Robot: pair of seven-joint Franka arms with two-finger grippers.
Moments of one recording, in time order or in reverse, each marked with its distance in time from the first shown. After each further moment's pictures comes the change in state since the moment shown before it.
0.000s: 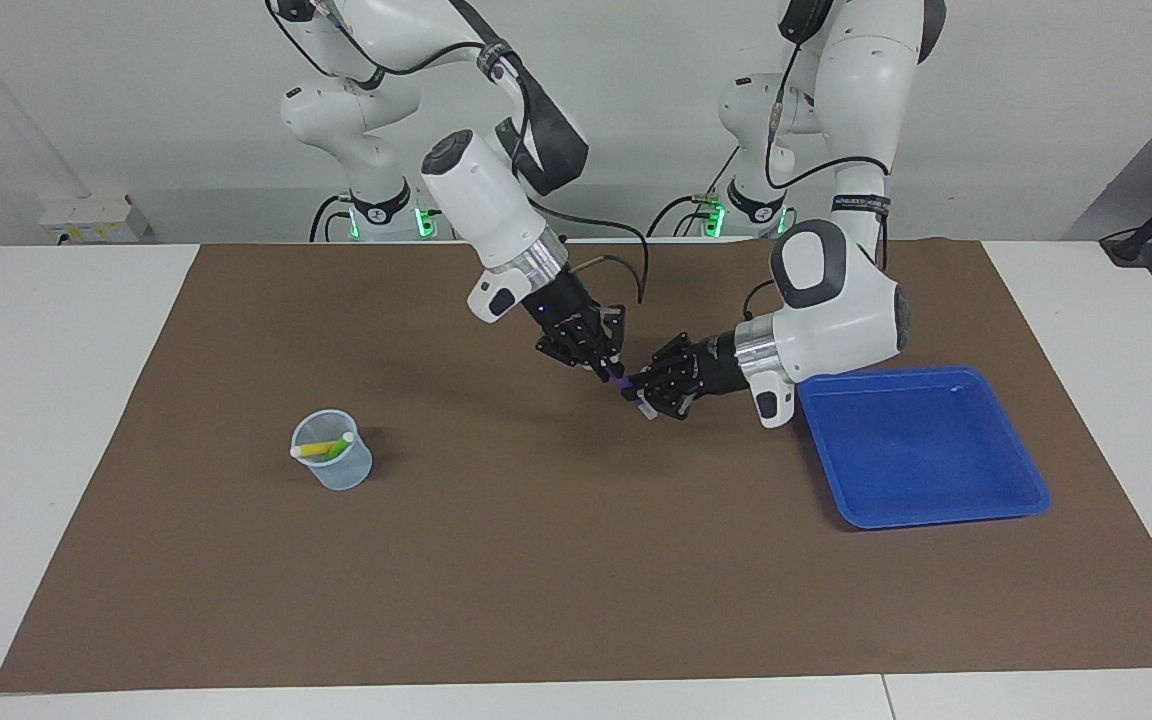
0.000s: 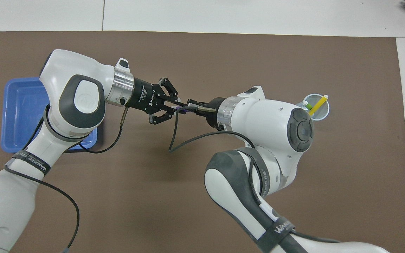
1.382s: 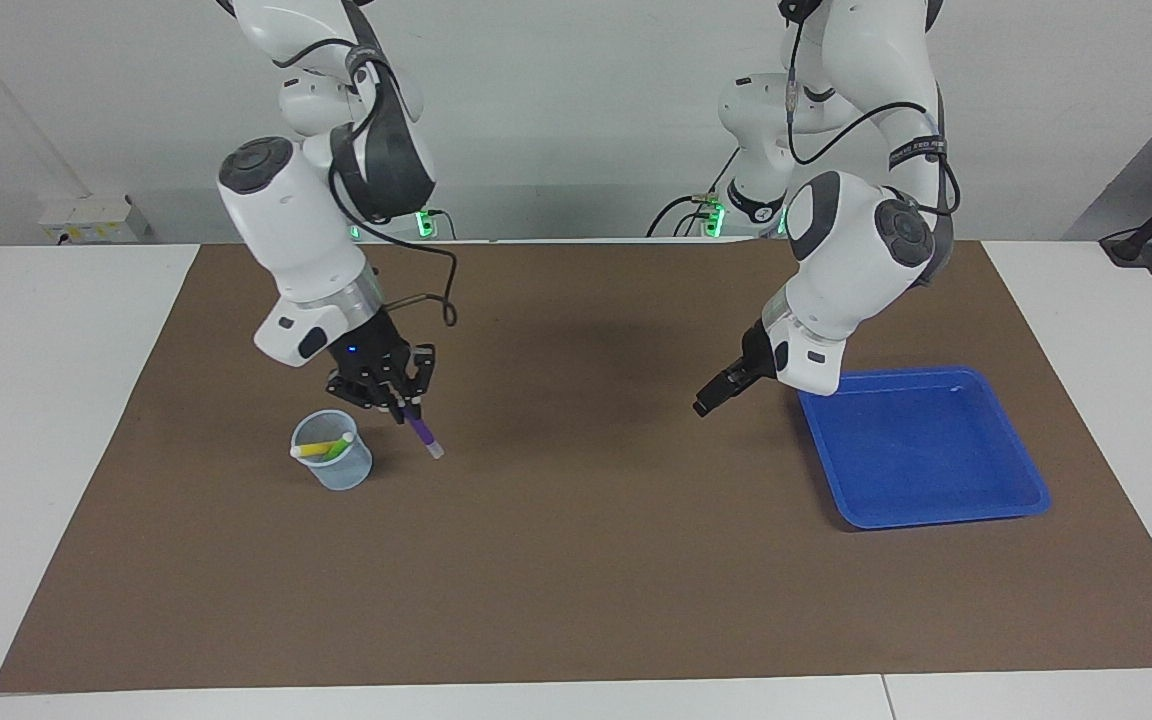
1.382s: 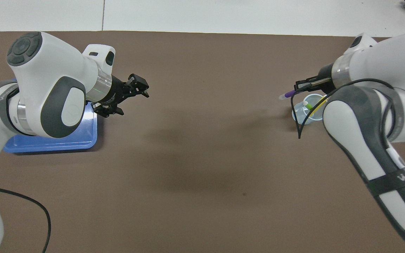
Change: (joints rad) left arm 0.038 -0.106 0.022 0.010 0.676 -0.037 0.455; right arm -0.445 -0.021 -0.015 0.163 -0.389 -0.548 -0.551
